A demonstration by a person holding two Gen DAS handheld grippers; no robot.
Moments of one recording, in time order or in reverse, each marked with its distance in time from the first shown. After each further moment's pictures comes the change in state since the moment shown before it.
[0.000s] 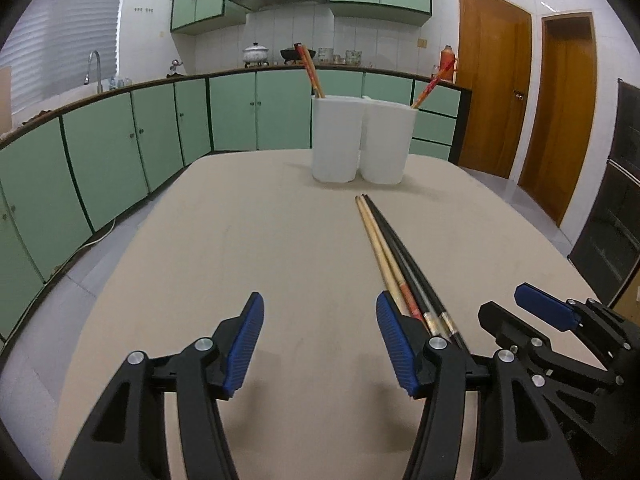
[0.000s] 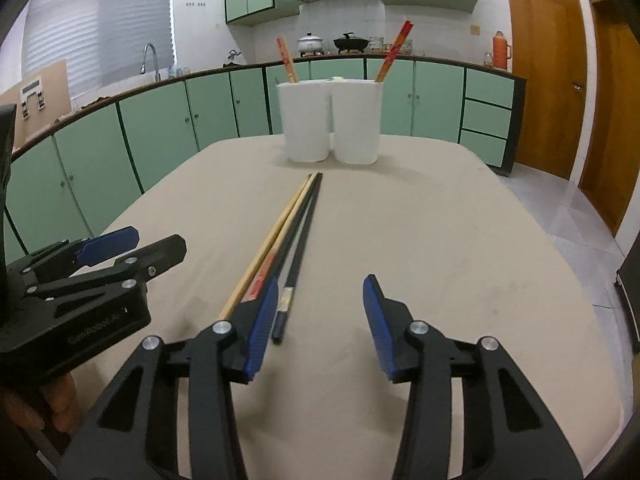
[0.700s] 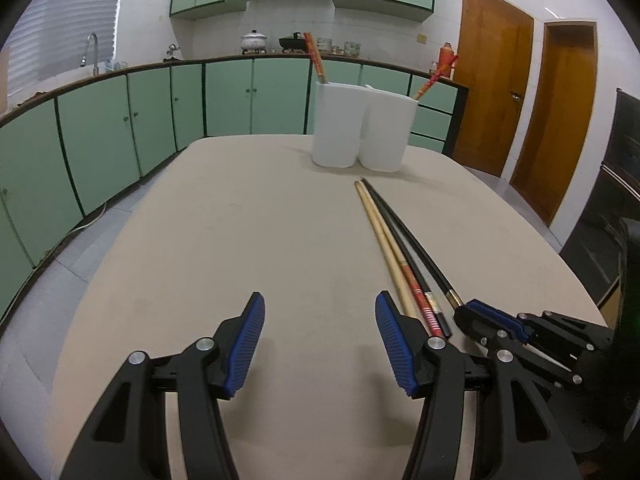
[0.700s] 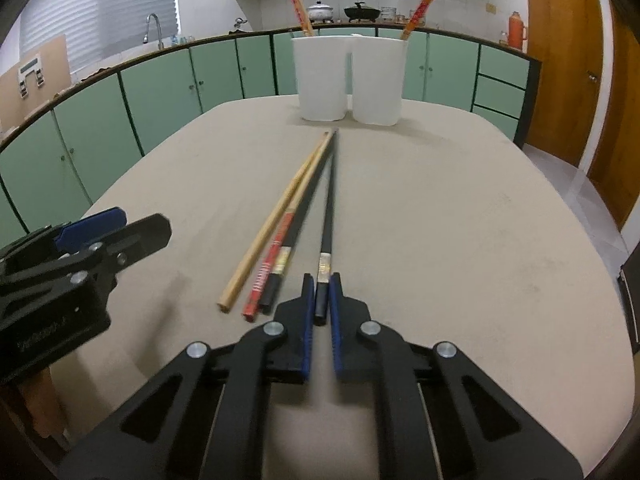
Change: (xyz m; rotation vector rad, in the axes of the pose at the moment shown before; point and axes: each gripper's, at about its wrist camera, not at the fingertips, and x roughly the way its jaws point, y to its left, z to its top) left arm 0.001 0.008 -0.006 -0.030 0.037 -0.053; right arm 0.024 -0.001 -0.007 -0.011 0.120 0.010
